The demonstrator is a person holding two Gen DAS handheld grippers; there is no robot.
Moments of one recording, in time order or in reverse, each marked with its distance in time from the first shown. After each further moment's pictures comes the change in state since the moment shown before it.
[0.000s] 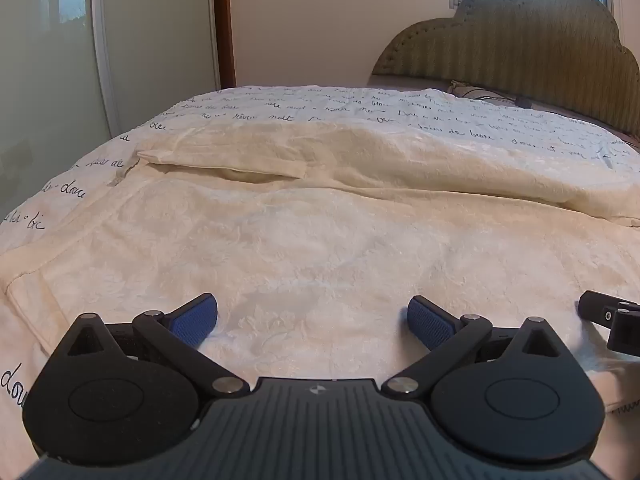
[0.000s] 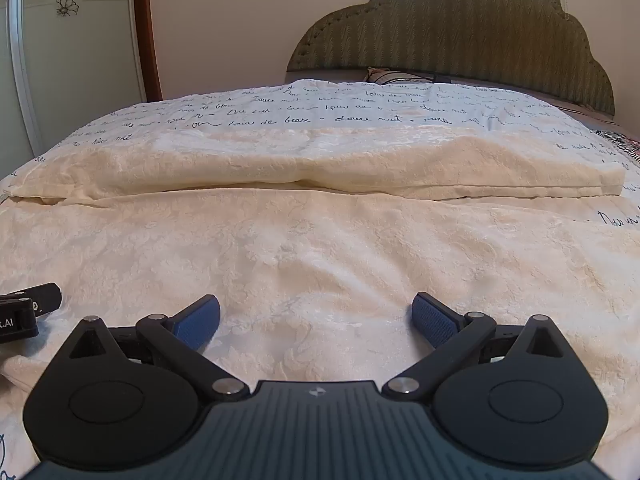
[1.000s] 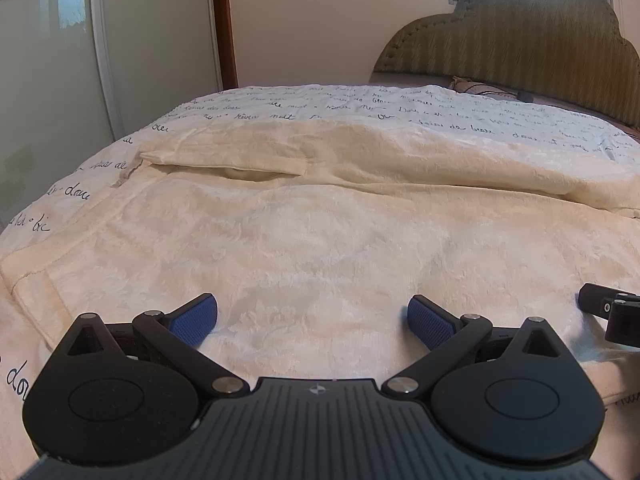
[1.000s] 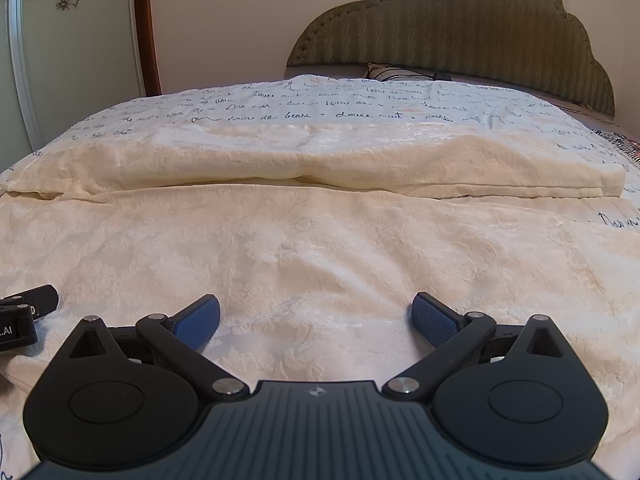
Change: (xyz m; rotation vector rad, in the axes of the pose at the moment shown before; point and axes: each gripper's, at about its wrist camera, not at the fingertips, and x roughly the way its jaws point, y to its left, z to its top) left arm 0.001 -0.001 0.000 0.014 0.004 0.011; right arm 0.003 0.000 0.001 -0.012 0.014 -0.005
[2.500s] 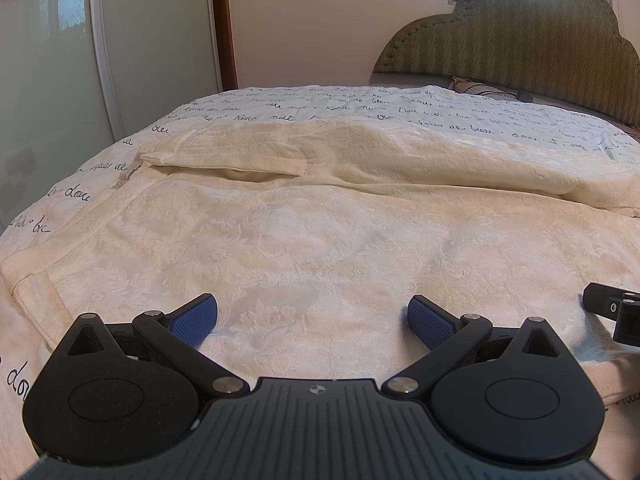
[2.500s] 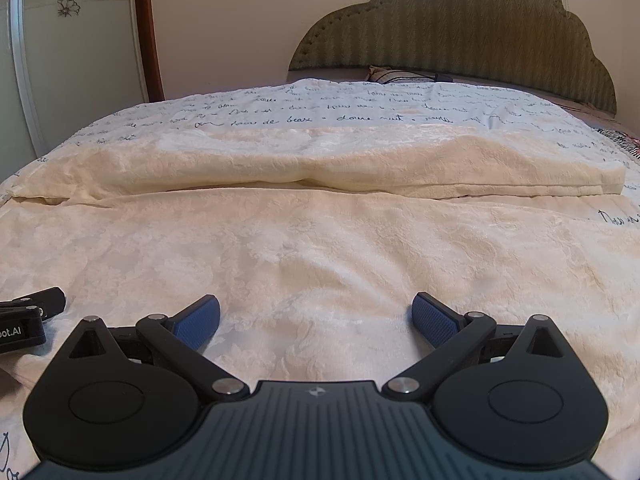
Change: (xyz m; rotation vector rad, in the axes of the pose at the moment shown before) left arm -0.001 0.000 0.000 0.003 -0.003 0.003; right arm -0.006 -0.002 -0.001 0.005 -0.009 0.018
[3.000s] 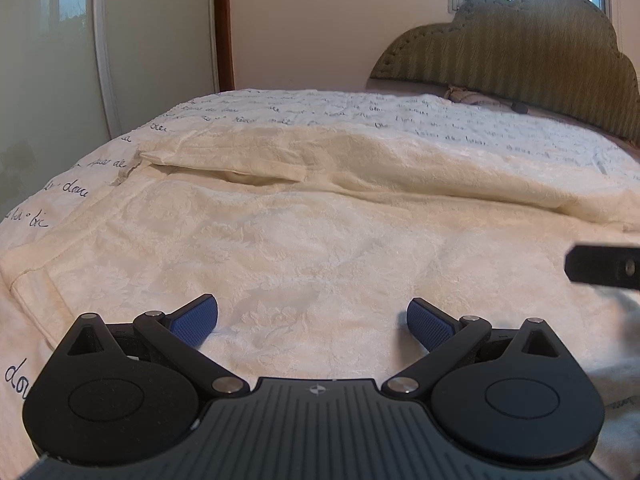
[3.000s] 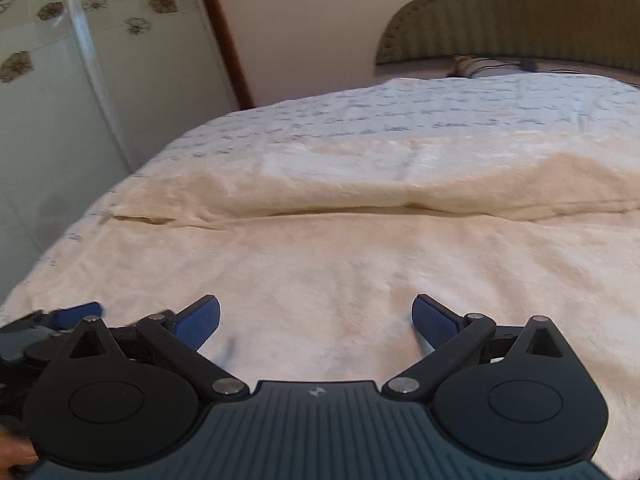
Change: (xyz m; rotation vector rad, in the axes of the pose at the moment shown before) left arm -0.010 0.010 0.004 -0.043 -0.019 -0.034; right arm -0.018 0.015 0.042 -0.041 0.010 0.388
